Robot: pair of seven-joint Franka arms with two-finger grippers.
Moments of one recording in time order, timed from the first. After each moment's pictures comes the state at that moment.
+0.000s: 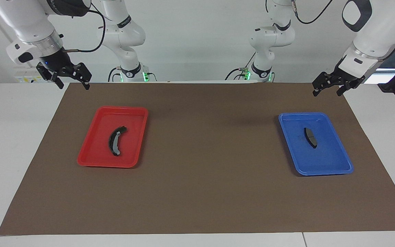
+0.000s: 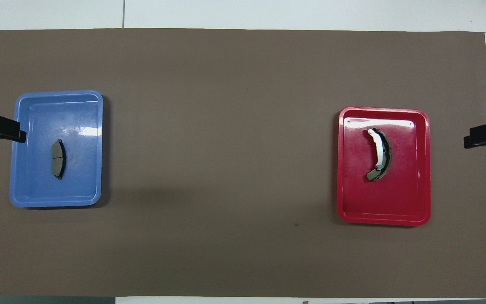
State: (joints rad) left arm 0.02 -0.03 -0.02 -1.63 -0.02 1.54 0.06; right arm 0.00 -0.11 -0.08 -1.69 0.00 1.55 0.00
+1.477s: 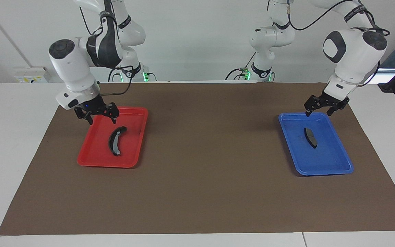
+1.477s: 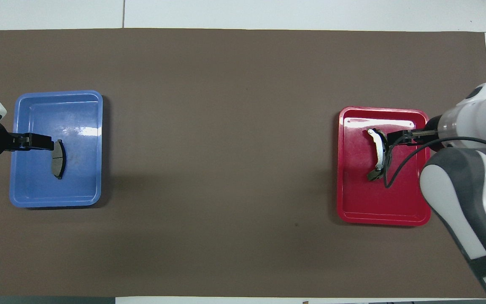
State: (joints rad) left arm 0.08 -0.06 -0.01 -2.08 -0.02 2.06 0.15; right arm 0.09 -0.01 -0.07 -2.15 0.00 2.21 0.00
